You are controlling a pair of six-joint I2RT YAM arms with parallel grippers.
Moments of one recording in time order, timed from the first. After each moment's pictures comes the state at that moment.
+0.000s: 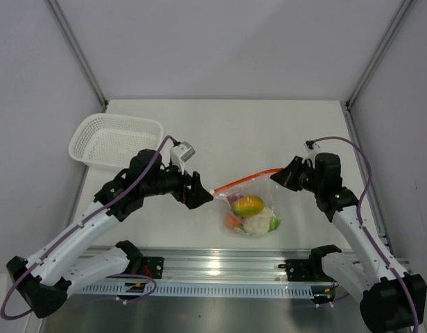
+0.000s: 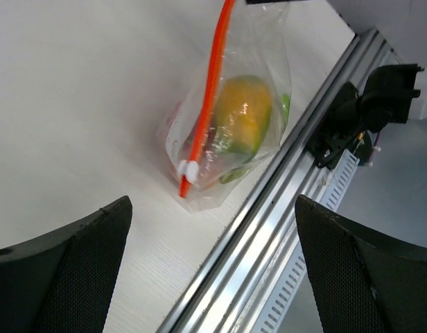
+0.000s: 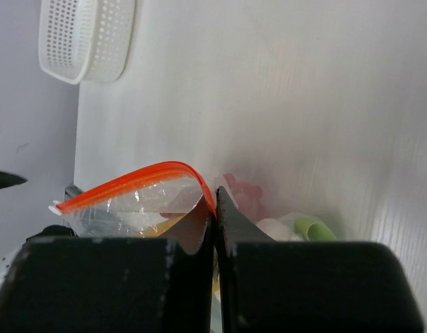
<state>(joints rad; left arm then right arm) -0.68 0.93 0.92 -0.51 0.42 -0.25 0.21 0.86 0.62 -0.24 -0.45 0.64</state>
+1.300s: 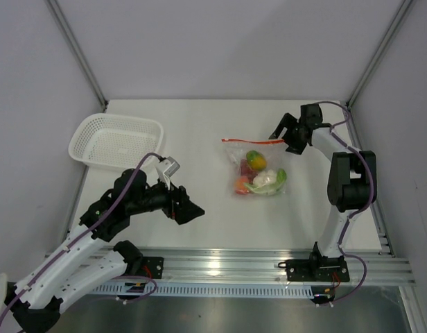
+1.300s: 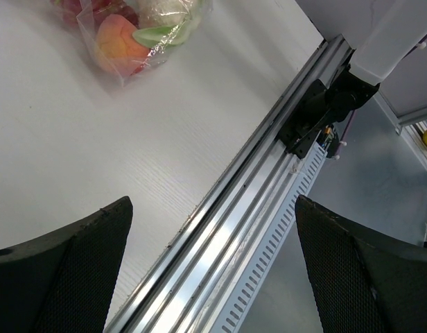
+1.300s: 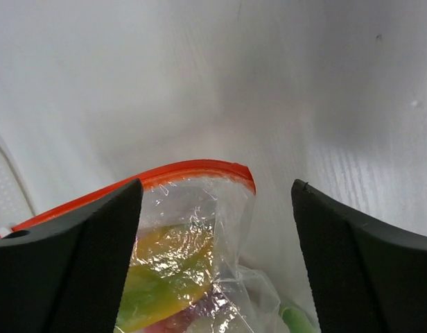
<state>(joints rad) -0.68 0.66 0.76 -0.53 0.42 -0.39 0.07 1.93 1.39 -0.35 -0.26 0.62</state>
